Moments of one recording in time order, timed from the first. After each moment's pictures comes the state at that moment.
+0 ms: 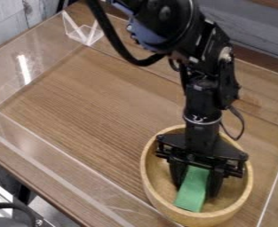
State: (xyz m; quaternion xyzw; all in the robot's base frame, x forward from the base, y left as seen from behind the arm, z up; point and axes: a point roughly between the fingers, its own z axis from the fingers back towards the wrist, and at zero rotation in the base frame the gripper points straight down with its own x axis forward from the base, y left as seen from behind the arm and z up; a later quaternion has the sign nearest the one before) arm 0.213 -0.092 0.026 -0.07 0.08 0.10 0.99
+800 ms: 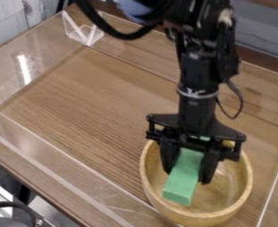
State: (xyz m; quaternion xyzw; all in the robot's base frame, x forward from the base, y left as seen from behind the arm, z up) arm 0.203 -0.083 0.065 -0.06 0.10 0.09 0.99
